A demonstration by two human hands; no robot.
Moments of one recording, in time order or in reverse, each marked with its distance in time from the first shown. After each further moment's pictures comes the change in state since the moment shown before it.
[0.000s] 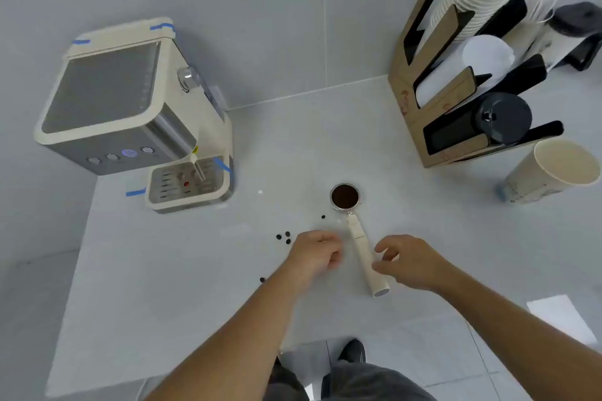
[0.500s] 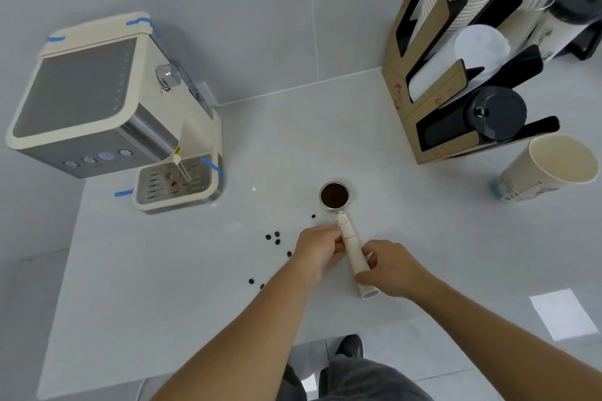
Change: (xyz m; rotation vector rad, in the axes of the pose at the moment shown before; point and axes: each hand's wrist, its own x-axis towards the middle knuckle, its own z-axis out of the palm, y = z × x) left_hand 0.021 0.010 0.034 -0.179 0.088 -0.146; right_hand 0.011 0.000 0.016 -0.070 -0.006 0.006
